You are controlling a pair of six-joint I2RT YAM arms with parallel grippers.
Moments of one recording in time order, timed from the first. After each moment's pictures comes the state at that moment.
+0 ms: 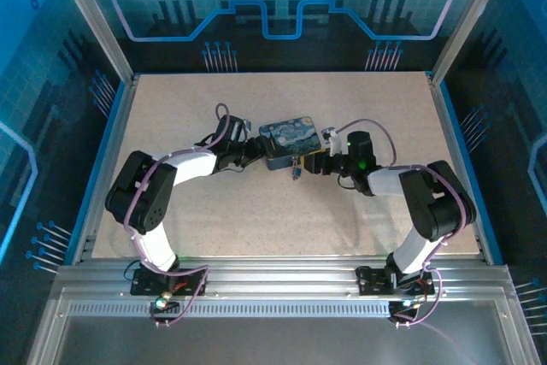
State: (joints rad) left arm -0.38 1.78 0.96 0.03 0.34 -0.82; right arm 0.30 1.67 0.63 0.51 -0.63 0.30
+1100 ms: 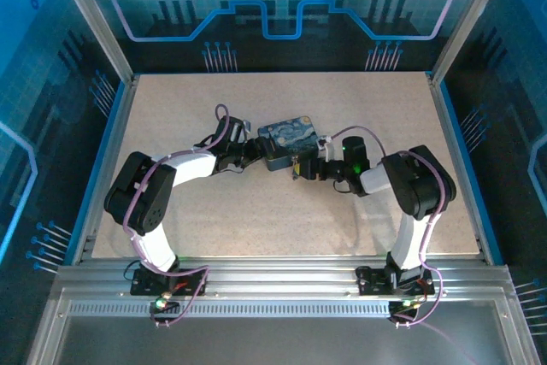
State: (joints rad) left arm -0.38 1.77 0.95 0.03 0.34 -0.82; right arm 0.30 1.89 0.65 0.68 -0.79 0.41
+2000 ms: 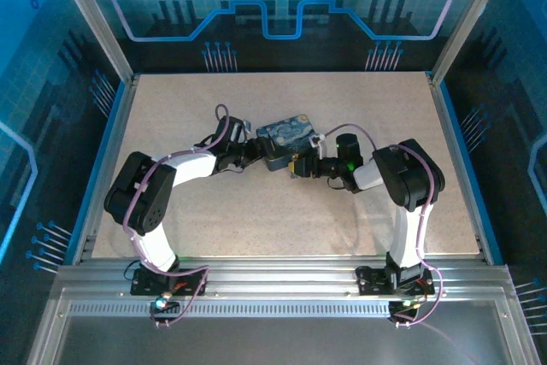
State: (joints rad) left arm -0.38 1.77 0.95 0.03 0.34 -0.82; right arm 0.33 1.98 0.72 0.74 -0.86 0.46
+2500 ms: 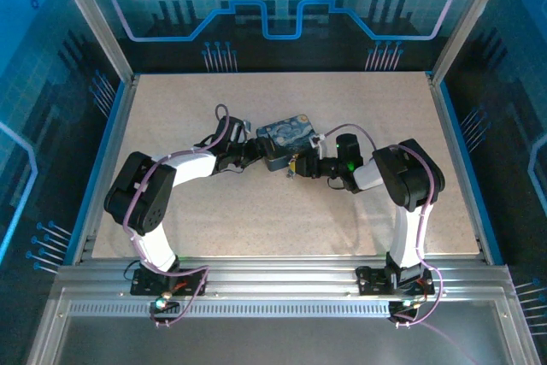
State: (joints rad) left arm -0.38 1.77 0.95 0.03 0.34 -0.82; right arm 0.33 1.98 0.72 0.73 -0.86 0.46
